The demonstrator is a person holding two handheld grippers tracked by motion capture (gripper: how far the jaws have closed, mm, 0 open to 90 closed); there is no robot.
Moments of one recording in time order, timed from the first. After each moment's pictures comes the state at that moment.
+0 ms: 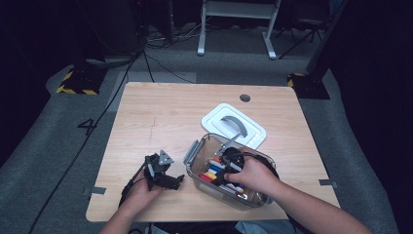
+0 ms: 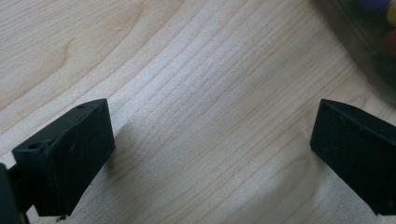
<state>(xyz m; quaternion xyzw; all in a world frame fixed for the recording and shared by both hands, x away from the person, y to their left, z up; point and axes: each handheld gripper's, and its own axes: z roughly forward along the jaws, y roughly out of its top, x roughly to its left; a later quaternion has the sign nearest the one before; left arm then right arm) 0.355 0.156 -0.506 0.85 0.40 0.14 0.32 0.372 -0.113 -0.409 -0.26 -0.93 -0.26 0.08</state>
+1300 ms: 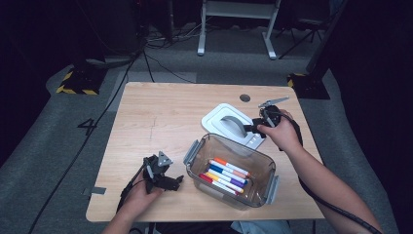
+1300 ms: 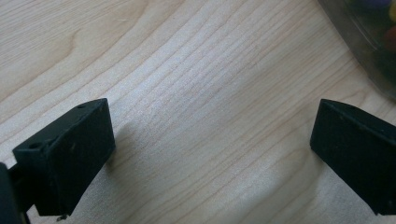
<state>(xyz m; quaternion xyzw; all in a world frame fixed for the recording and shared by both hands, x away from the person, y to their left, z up) 0.350 0.158 -0.505 0.84 0.41 0.14 0.32 0.505 -0.228 -0.408 -0.40 -0.84 -0.35 -0.09</state>
